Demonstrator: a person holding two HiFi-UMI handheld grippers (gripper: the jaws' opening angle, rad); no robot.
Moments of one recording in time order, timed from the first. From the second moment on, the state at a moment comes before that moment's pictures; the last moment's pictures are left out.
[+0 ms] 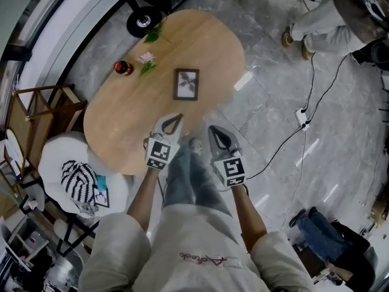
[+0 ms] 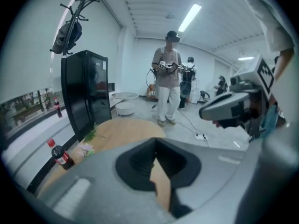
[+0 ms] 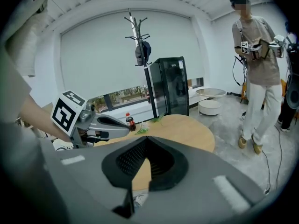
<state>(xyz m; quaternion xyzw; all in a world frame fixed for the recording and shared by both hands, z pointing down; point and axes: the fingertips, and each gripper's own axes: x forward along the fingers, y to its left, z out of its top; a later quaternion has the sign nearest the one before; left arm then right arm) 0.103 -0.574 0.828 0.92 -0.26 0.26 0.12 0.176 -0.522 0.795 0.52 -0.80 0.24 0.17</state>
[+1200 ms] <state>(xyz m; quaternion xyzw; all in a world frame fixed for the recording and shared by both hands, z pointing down) 0.095 -0.471 0.619 0.93 -0.30 0.19 0.09 0.177 -0.411 0.629 0.54 -0.81 0.18 0.14</state>
